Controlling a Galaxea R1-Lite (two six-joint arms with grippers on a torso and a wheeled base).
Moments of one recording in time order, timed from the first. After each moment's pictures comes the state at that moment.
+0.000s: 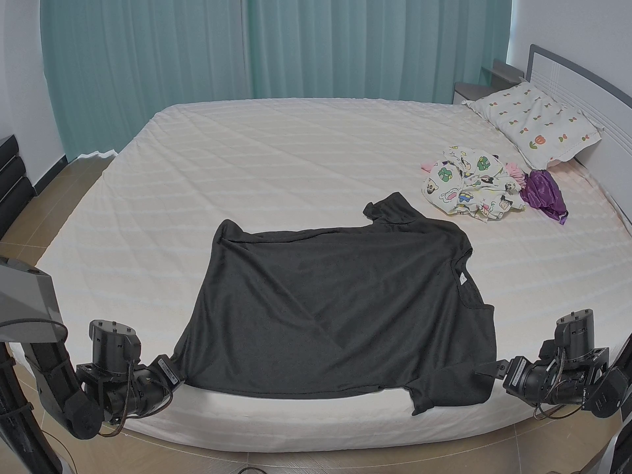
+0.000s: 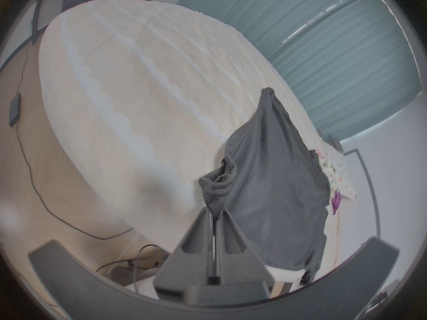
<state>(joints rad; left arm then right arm) -0.22 1.99 -0.13 -1.13 -0.02 -0.93 0.21 1.78 -0.08 -0.92 0.08 0.77</state>
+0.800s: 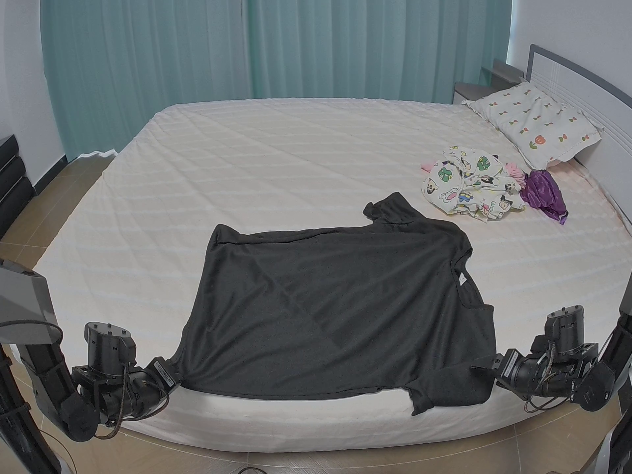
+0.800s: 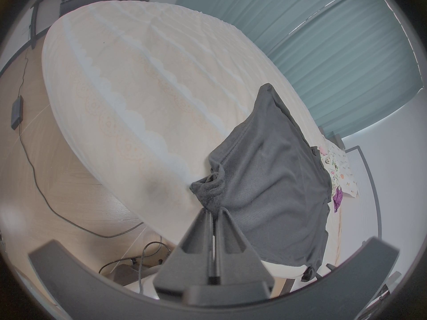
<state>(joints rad) -0.21 1.97 -0.09 -1.13 -0.03 -0.92 0.19 1.91 -0.13 -1.00 0.11 0.79</state>
